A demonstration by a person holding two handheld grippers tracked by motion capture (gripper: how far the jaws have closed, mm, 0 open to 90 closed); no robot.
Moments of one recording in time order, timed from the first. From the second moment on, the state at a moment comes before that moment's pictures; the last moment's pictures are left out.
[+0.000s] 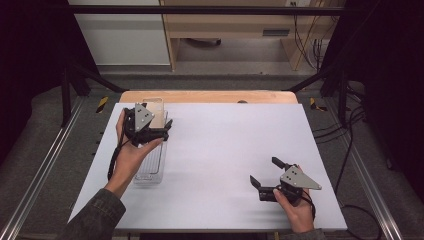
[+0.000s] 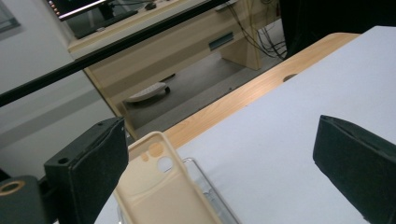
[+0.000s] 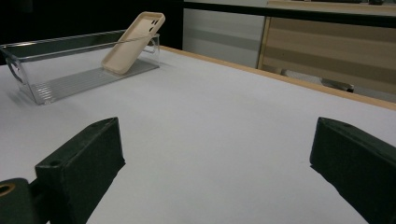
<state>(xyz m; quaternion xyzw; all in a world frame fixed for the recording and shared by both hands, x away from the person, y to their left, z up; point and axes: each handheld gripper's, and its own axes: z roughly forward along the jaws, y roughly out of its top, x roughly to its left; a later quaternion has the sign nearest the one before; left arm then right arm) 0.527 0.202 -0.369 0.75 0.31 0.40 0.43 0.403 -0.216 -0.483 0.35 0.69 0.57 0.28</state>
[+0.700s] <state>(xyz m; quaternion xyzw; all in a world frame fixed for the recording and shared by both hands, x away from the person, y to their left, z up) 0.479 0.182 -0.375 0.78 0.21 0.41 0.42 0.402 -0.215 -0.483 0.35 0.69 0.57 0.28</state>
